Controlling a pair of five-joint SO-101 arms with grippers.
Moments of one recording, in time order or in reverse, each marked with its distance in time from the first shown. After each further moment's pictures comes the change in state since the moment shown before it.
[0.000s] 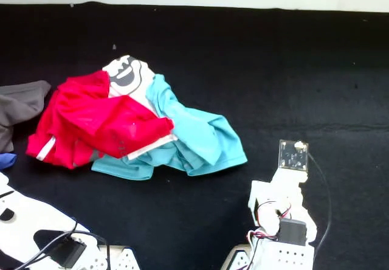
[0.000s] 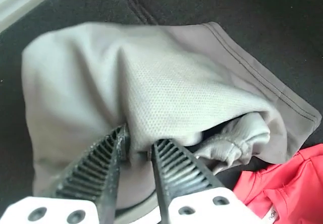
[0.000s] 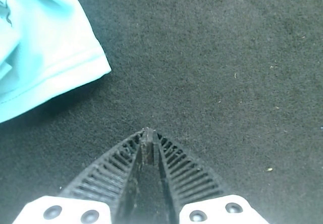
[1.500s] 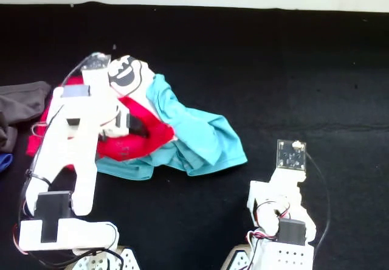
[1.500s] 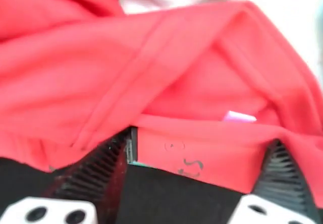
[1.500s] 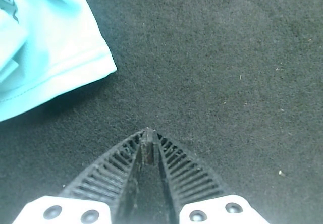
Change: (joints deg) left arm 54.3 -48.6 120.4 -36.6 4.0; right arm -1.1 0.0 0.0 0.0 0.0
